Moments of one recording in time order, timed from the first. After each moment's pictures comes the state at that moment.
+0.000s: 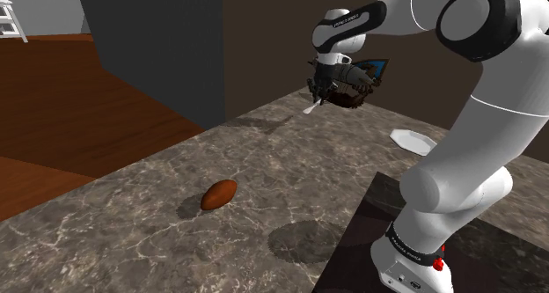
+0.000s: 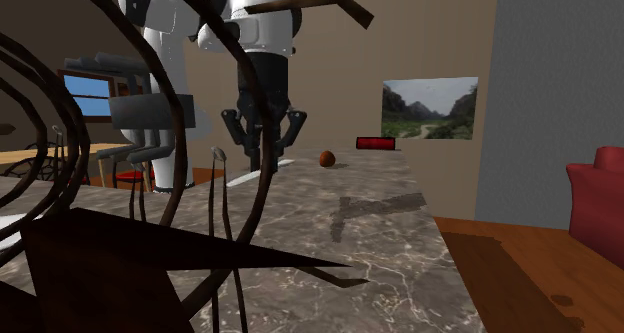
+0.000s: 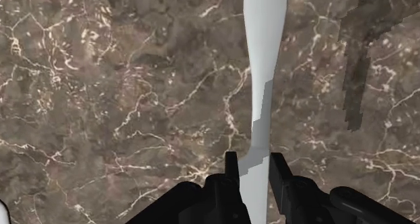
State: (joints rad) arm -0.54 0.06 0.12 -1.96 -0.02 2.00 0.98
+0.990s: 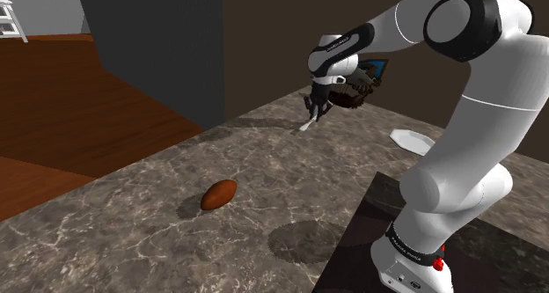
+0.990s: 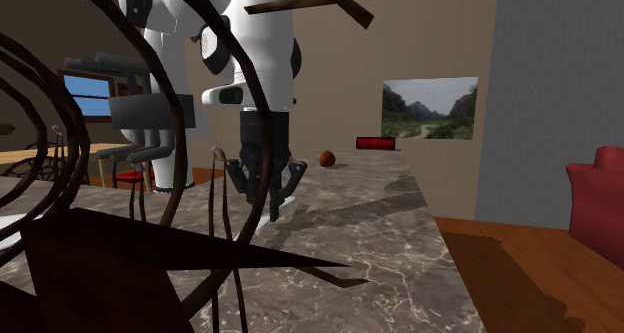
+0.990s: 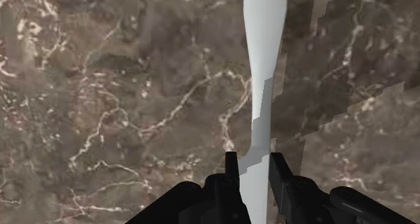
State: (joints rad) arm -0.54 0.14 0.12 -2.07 -0.03 2.19 0.99
